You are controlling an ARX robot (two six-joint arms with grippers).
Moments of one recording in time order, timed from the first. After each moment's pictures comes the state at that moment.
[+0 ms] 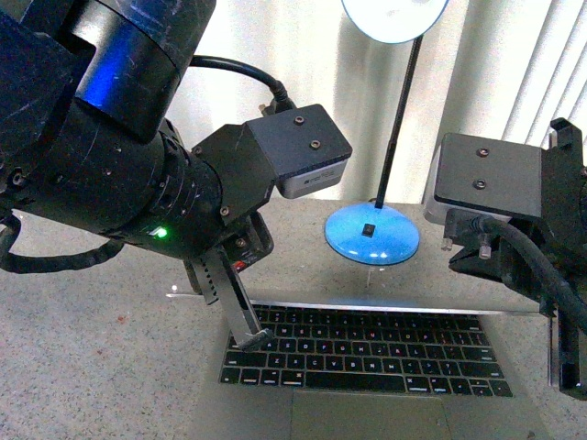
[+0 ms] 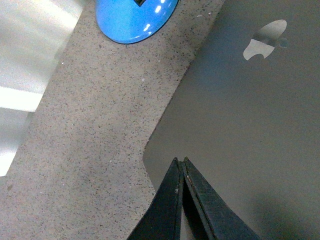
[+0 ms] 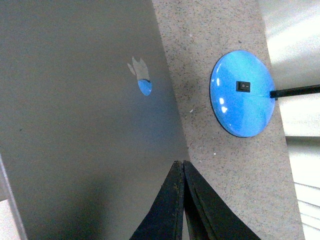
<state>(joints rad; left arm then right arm) -0.46 1.75 1.00 0.02 0.05 0.75 0.22 1.61 0.81 -0.01 -0.28 -1.10</state>
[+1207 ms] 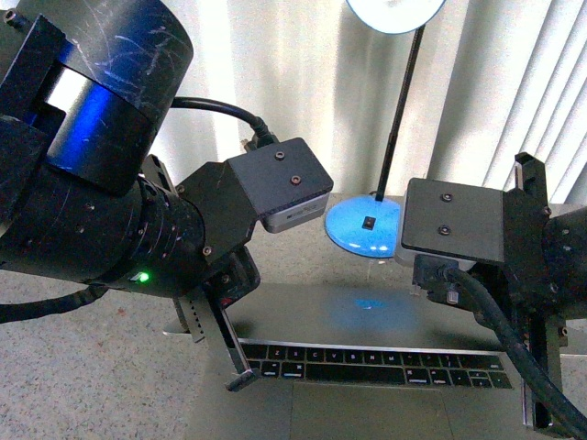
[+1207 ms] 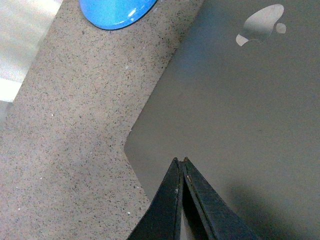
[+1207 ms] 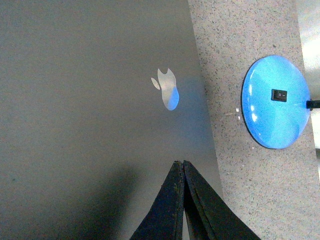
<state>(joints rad) -0.45 1.75 0.91 0.10 0.08 0.72 0.27 1.66 0.79 0.02 -0.27 -1.10</state>
